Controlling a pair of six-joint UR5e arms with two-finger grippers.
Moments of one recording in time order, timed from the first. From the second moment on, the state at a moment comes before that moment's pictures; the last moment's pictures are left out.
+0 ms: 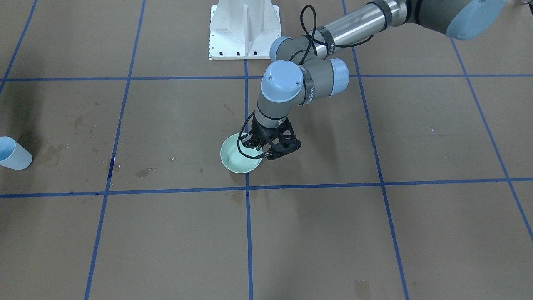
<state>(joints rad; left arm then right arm) -0.59 -2.44 -1.32 -1.81 -2.03 -1.61 1.45 -1.48 1.63 -1.51 2.31 0.14</state>
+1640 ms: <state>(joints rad) -0.75 -2.42 -1.66 -1.38 -2.10 -1.38 1.37 -1.88 1.98 -1.24 2.10 0.41</state>
